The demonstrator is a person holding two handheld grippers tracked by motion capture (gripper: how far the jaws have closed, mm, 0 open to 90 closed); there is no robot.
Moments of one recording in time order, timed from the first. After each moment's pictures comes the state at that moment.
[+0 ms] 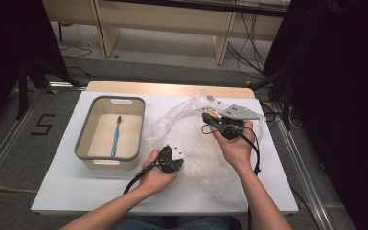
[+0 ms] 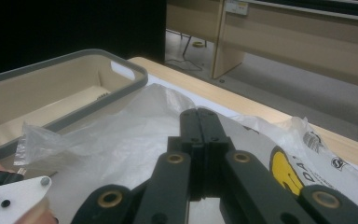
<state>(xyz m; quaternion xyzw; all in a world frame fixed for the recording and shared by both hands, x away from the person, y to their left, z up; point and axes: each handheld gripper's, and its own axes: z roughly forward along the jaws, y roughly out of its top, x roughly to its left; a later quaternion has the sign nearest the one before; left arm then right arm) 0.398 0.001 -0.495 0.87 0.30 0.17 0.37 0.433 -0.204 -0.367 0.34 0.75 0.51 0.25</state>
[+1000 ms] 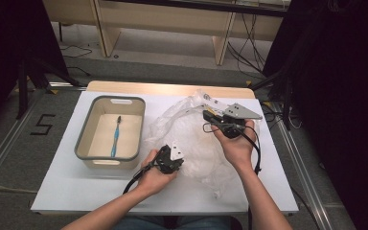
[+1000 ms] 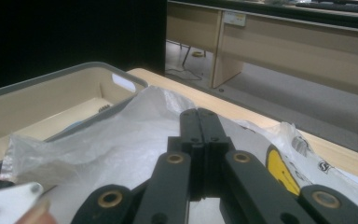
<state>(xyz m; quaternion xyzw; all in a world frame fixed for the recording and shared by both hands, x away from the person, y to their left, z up) 0.391 0.009 -0.482 0.86 0.29 0.18 0.38 0.432 -0.205 -0.360 0.33 0.74 0.52 0.26</state>
